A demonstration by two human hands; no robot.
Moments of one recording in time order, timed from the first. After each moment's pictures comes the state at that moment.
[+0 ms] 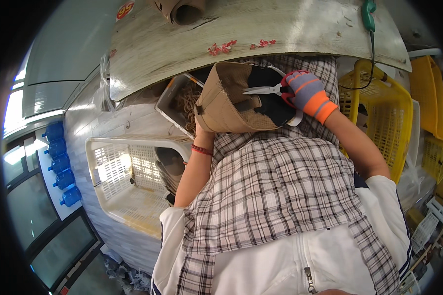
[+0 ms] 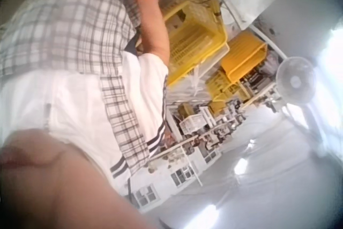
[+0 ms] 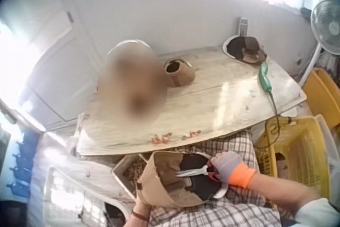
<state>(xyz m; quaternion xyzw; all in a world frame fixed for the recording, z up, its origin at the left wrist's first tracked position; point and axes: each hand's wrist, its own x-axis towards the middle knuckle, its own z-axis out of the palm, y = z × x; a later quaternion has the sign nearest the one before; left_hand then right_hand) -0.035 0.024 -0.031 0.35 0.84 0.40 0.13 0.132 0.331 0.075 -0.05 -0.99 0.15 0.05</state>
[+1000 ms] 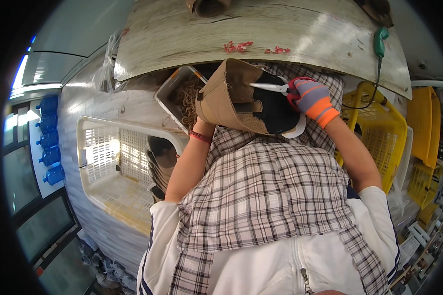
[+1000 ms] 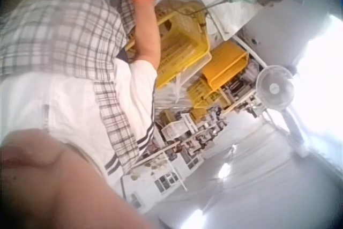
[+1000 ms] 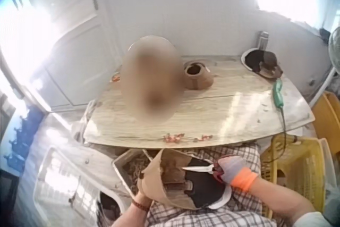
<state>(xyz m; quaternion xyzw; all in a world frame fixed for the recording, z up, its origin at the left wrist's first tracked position) -0.039 0.062 0.032 0.11 0.66 0.70 0.25 0.112 0.339 0.083 -0.11 -0.98 0.16 -0.06</state>
